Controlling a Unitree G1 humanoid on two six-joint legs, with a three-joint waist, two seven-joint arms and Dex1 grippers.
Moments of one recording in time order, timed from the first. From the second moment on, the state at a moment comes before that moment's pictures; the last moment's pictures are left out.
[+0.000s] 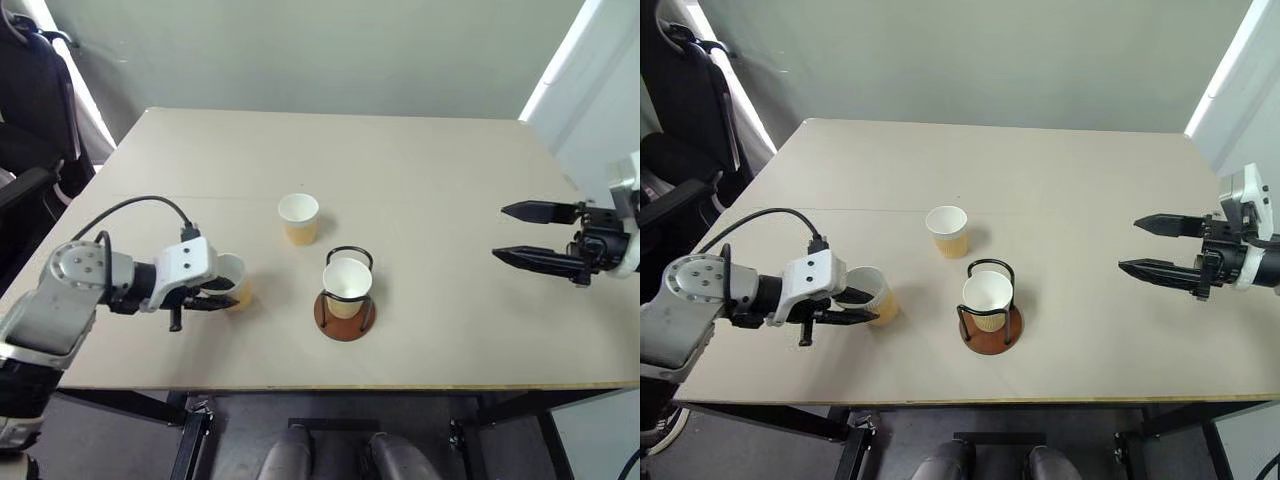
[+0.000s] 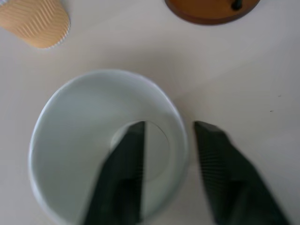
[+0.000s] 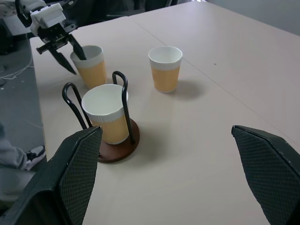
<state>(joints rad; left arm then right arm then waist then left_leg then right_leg) -0.36 1.09 -0.05 -0.06 -0.24 0.31 -1.25 -0.40 -1.03 -0.36 -0.16 0.69 0.75 1.25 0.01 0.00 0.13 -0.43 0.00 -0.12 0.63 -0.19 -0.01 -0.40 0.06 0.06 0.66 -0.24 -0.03</state>
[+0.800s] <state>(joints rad) -0.97 0.82 -0.17 0.00 -0.57 0.43 -1.57 -0.24 -1.07 -0.54 -0.29 0.81 0.79 1.16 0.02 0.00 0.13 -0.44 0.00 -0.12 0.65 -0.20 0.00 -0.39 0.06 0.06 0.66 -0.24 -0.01</state>
